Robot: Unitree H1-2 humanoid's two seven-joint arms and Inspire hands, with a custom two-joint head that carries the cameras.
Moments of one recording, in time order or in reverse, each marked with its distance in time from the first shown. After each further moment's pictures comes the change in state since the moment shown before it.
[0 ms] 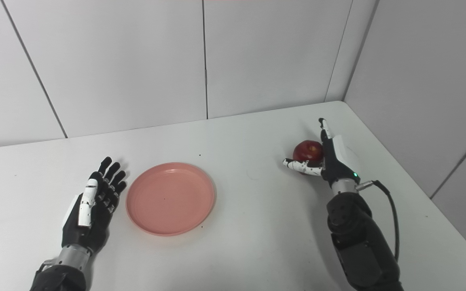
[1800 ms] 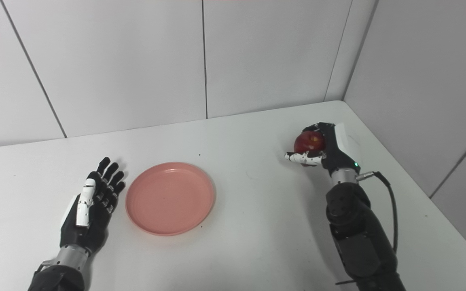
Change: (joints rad) left arm 0.004 -0.001 -0.003 -0.018 -0.017 0.027 0.003; right arm -0.040 -0.004 -0.011 -0.046 0.015 -0.017 -0.036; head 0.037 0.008
